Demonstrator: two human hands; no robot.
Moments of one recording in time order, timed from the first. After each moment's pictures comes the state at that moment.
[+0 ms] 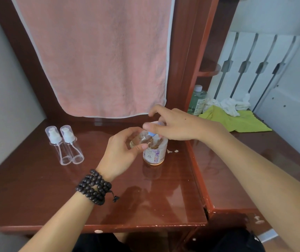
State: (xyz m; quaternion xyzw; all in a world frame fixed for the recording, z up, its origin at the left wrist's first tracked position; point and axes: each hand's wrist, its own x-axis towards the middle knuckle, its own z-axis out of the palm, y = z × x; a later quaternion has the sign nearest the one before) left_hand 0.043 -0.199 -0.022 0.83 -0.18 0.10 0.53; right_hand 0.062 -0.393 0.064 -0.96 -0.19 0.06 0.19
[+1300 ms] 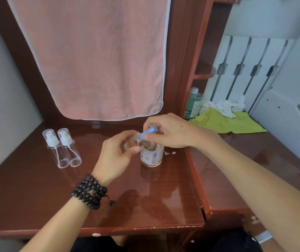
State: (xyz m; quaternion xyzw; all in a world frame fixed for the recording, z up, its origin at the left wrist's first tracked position) left_hand 0.038 -0.194 -0.023 0.83 -0.19 0.13 0.51; right_hand 0.050 -0.391 0.055 -0.93 -0.25 0.02 0.27
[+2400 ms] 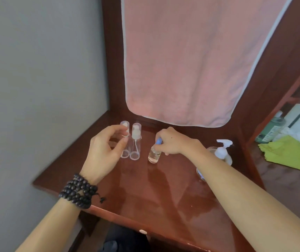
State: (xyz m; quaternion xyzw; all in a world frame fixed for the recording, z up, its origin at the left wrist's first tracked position) left_hand 0.024 -0.014 -0.029 0.83 -0.03 0.26 0.49; right_hand 0.153 -0.221 -0.020 -0.95 -0.23 0.14 0.15
